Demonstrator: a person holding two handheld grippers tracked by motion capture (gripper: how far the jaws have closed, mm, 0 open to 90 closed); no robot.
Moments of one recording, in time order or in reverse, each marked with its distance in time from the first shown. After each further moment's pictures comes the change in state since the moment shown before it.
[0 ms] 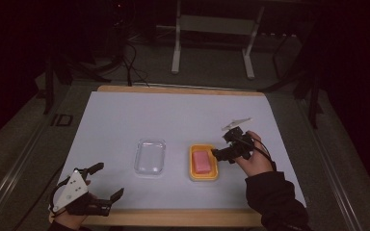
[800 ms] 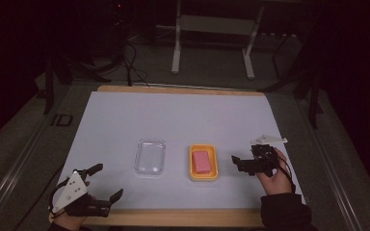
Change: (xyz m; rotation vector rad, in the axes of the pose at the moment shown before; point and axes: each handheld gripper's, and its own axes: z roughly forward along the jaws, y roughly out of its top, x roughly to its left) left arm -0.001 -0.002 -0.002 0.009 0.007 -0.008; right arm -0.028 -0.071 -0.023 -0.154 -0.054 0.155
